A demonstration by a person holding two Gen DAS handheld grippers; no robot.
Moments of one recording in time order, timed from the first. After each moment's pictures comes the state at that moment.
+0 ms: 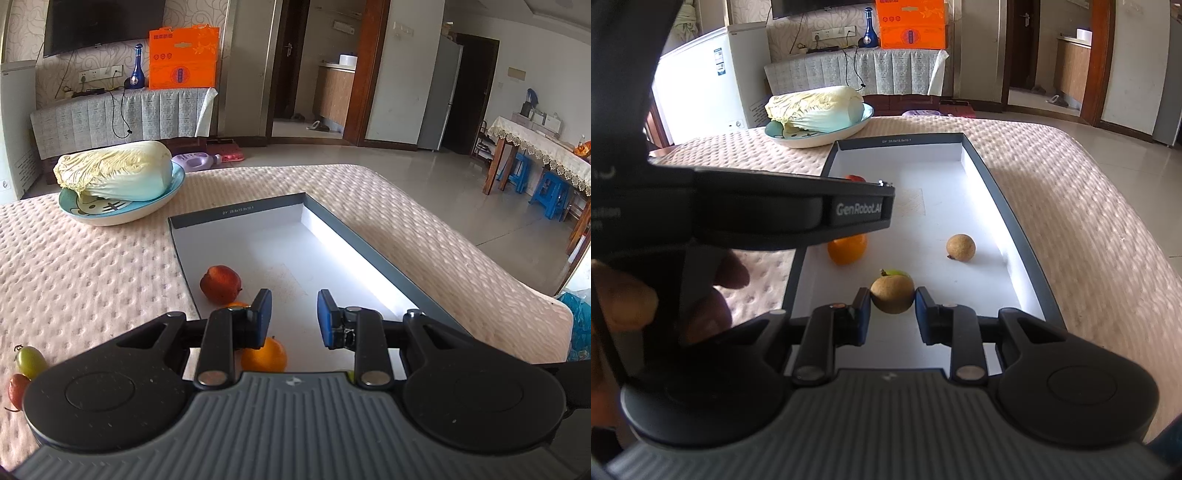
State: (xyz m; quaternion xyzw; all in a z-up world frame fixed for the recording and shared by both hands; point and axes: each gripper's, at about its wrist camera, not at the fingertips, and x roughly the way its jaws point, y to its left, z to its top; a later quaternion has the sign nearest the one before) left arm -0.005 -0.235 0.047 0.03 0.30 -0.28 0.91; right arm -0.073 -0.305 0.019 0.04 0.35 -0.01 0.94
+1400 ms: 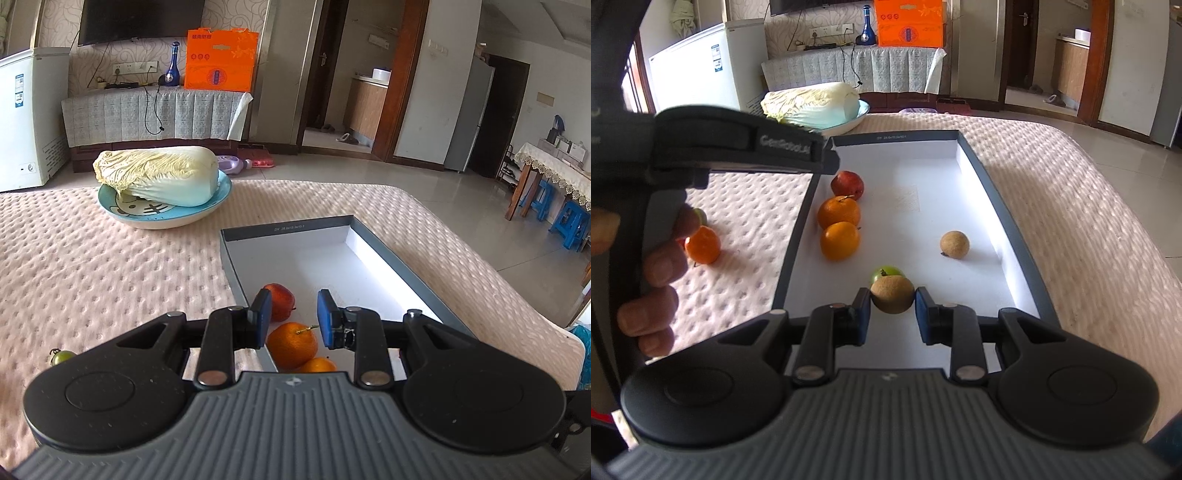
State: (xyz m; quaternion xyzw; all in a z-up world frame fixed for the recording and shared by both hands) left arm 0.007 -0.205 0.062 -0.01 0.30 -0.24 0.93; right arm -0.074 -0.308 0.019 0.04 0.35 -0.02 0.94
